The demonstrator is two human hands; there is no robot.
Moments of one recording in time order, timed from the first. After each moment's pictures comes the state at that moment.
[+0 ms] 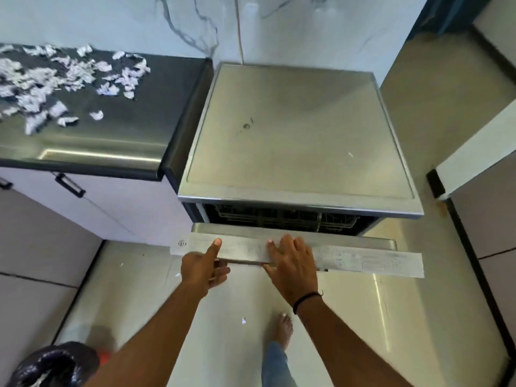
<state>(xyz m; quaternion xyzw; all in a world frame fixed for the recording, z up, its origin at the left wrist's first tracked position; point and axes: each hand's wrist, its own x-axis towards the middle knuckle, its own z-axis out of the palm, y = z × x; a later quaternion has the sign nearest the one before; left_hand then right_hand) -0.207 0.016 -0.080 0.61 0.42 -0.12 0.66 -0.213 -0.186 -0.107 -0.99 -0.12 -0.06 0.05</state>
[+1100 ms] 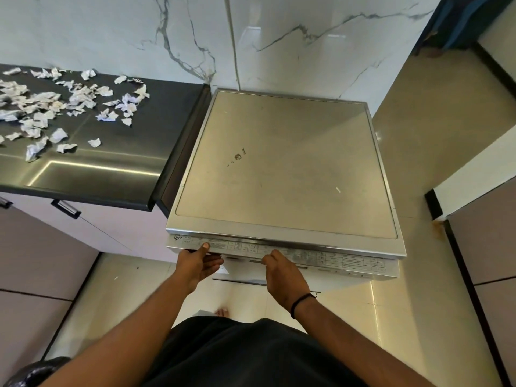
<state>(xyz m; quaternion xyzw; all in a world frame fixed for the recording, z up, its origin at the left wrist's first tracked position) -0.126 0.013 -0.066 0.56 0.38 -0.14 0.72 -0.142 -0.220 -0.099 -0.96 -0.16 0.09 0.22</state>
